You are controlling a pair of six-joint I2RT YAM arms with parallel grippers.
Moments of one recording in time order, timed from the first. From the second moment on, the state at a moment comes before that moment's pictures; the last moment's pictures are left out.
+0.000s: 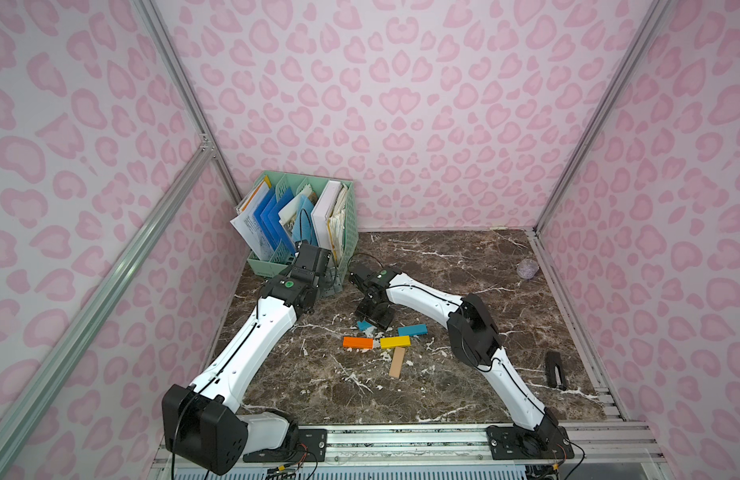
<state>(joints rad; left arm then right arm) -0.34 1.32 1.21 -0.77 -0.33 -0.52 0.91 2.44 2.14 -1.07 -0.11 1.35</state>
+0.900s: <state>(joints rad) -0.34 1.32 1.19 -0.76 -0.32 -0.52 0.86 2.44 2.09 -0.98 -0.21 1.35</state>
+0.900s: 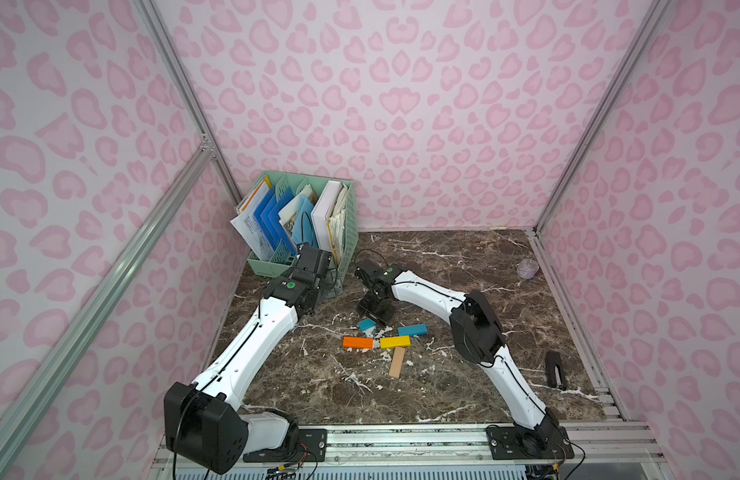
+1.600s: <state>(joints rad) -0.34 1.30 1.16 -0.76 -0.31 -0.52 0.71 2.27 1.81 -0.95 -0.02 0.87</state>
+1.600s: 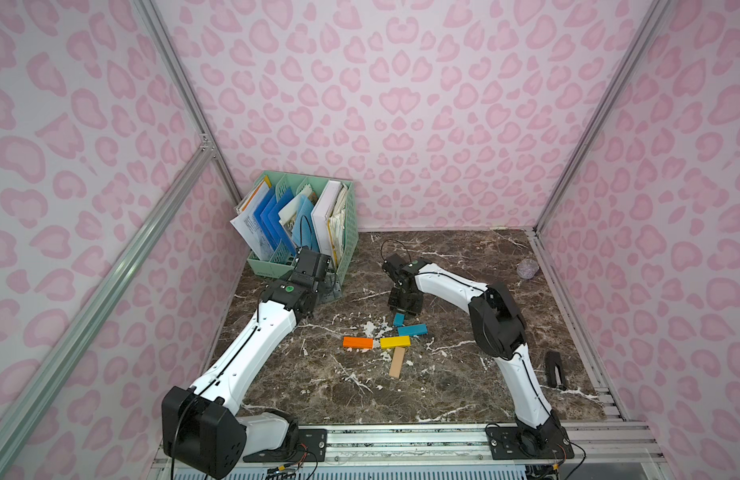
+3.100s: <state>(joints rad) -0.34 1.37 1.24 -0.84 -0.26 -0.52 0.64 2.38 1.98 -0.88 0.10 0.62</state>
